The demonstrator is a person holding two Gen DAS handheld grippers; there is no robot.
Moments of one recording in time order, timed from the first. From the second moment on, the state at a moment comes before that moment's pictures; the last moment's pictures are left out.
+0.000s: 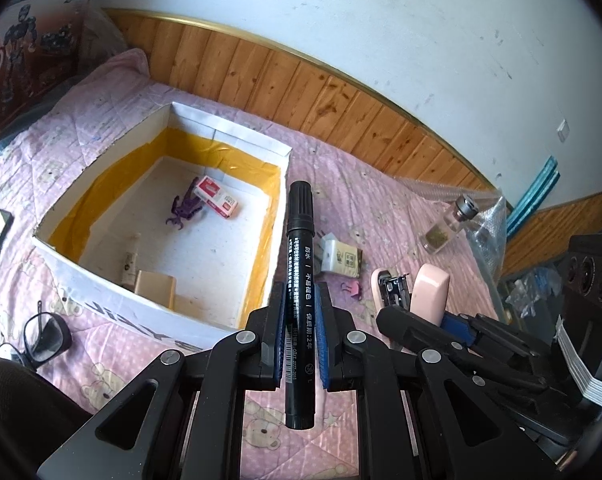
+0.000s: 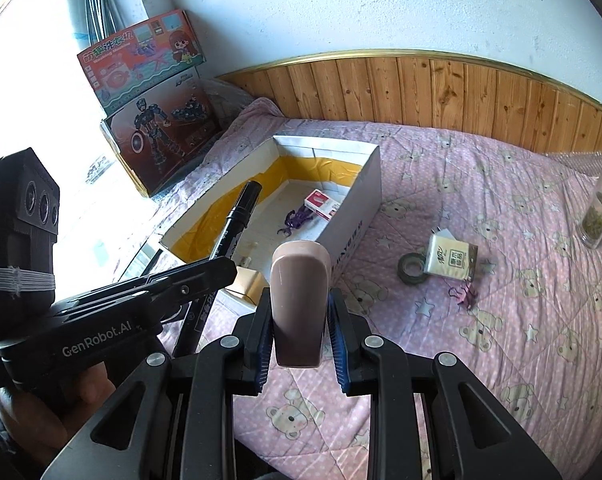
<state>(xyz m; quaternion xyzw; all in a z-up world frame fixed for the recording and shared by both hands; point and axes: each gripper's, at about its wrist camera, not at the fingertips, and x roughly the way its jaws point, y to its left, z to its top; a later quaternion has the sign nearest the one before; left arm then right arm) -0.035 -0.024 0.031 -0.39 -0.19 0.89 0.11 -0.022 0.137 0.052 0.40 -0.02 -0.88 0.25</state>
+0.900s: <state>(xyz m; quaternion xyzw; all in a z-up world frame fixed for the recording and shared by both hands) -0.076 -0.079 0.034 -0.39 -0.20 0.90 0.08 -0.060 0.081 0.059 0.40 0.01 -0.87 0.28</state>
